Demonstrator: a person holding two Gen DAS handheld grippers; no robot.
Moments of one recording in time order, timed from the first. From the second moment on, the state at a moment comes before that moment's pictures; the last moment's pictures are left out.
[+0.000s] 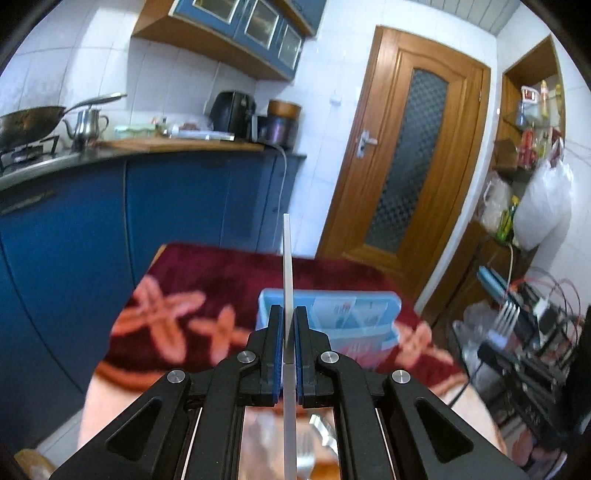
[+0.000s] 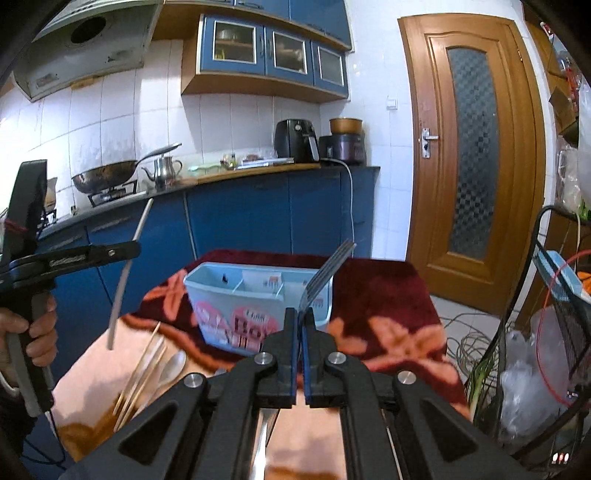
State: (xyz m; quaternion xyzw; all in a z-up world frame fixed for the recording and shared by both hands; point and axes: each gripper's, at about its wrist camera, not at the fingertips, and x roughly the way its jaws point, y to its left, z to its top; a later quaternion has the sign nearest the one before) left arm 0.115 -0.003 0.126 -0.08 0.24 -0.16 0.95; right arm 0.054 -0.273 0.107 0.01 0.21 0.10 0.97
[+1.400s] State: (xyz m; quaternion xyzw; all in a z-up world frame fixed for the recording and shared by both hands) left arm 0.216 -0.040 0.065 -0.13 0.19 -0.09 0.97; right arm 0.181 -0.261 0.073 -0.01 0.22 0.09 0.97
